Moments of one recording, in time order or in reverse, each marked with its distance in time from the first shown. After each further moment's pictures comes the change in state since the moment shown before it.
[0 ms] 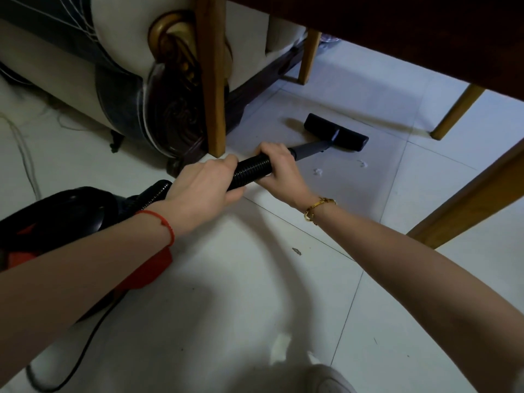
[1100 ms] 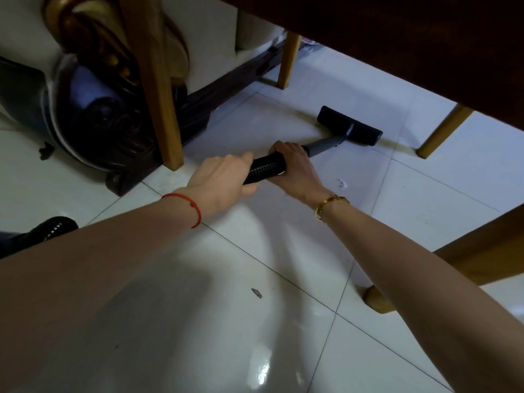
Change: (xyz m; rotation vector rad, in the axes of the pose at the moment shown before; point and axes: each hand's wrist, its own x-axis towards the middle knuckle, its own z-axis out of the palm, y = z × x) left_hand 0.158 0.052 0.080 0.026 -0.105 0.051; right_hand 0.038 0.156 -0.057 -0.230 -0.143 0.174
